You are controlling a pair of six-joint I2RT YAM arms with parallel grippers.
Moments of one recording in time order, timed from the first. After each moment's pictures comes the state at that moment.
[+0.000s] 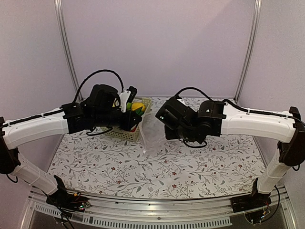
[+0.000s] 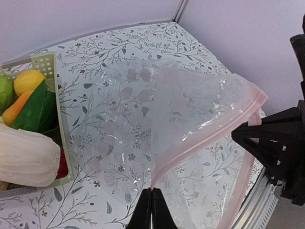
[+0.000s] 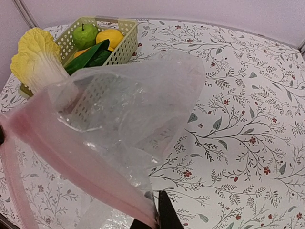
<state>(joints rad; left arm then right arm) -0.88 1.37 1.12 -0.30 -0.03 -0.35 1.18 1.69 1.53 -0.83 0.69 0.85</state>
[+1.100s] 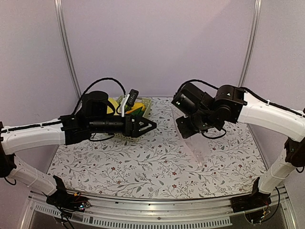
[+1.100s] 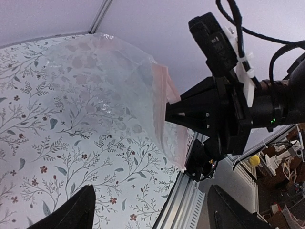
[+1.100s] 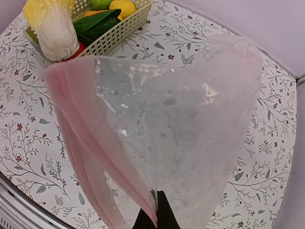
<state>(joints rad) -0.90 1.29 0.97 0.05 0.35 -0.53 1.12 1.58 1.64 -1.09 0.55 0.51</state>
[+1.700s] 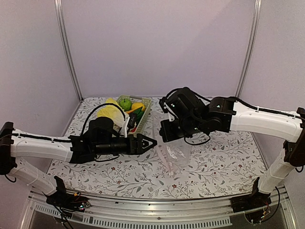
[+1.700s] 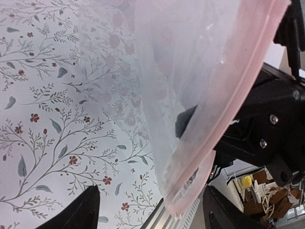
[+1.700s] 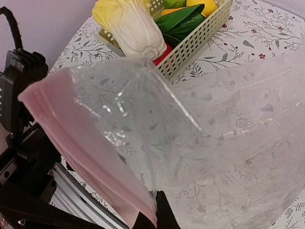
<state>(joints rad) -1.01 1.31 0.66 0.33 0.17 -0.81 1.12 1.61 1.47 -0.67 0.20 0.61</state>
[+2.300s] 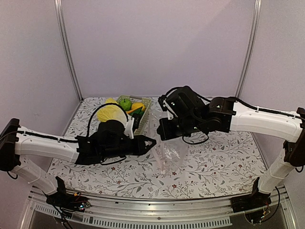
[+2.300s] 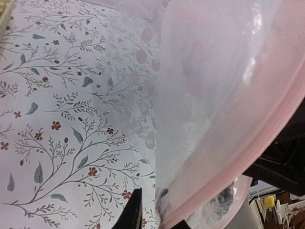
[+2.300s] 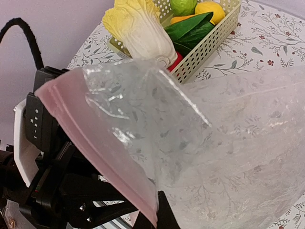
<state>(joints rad) -1.09 1.39 0.72 0.33 -0.06 -0.82 1.12 1.61 1.47 -0.60 0.17 0.63</state>
